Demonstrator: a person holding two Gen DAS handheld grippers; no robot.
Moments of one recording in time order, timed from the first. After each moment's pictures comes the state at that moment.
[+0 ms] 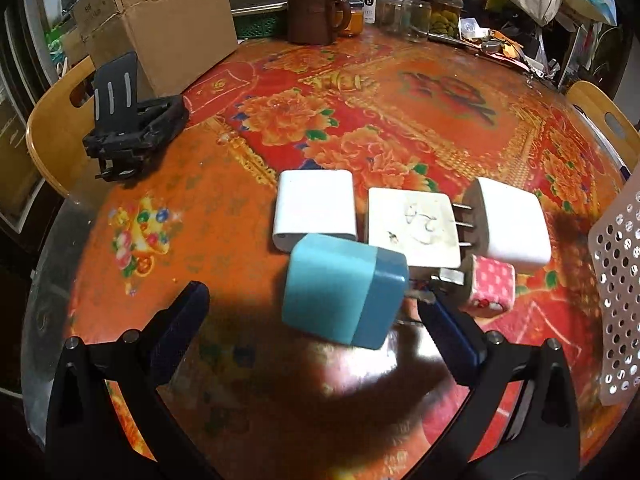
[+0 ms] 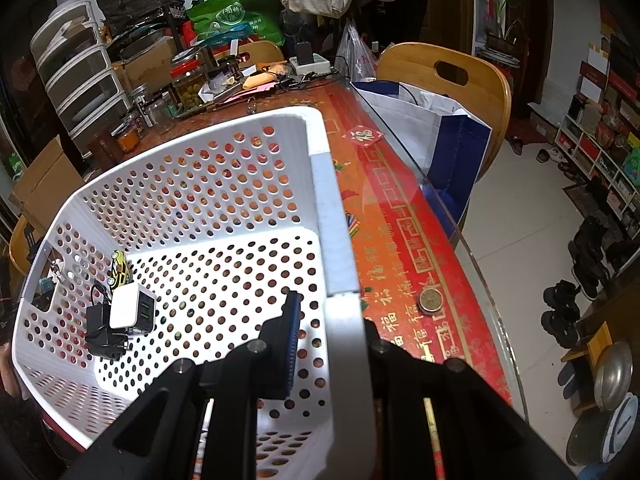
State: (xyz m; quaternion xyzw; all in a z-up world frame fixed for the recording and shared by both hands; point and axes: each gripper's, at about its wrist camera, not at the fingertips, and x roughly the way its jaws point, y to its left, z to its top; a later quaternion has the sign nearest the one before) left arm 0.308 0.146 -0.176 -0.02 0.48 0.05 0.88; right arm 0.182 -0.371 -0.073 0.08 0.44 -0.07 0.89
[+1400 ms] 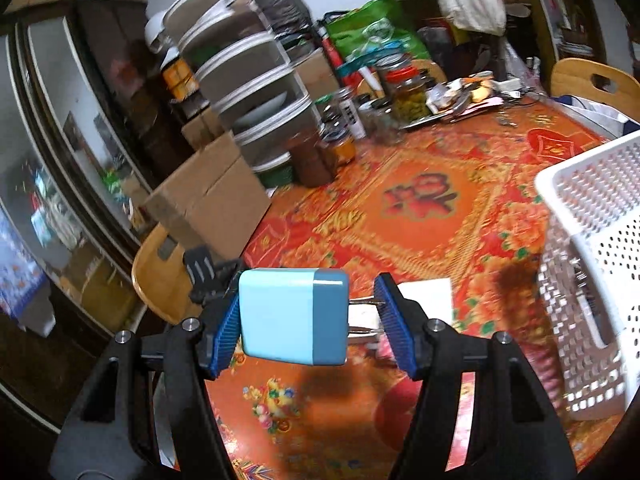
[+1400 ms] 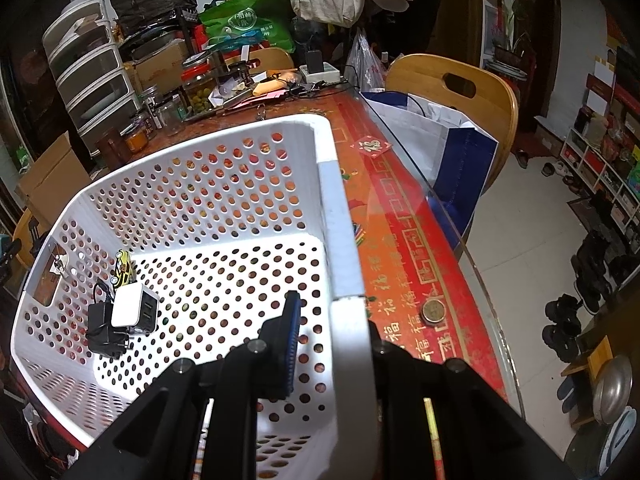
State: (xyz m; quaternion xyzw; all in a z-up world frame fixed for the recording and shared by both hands) left arm 0.253 0.012 -0.034 0.19 0.31 0.13 0.92; right arm 0.179 -0.372 -0.071 0.07 0.43 -0.05 0.90
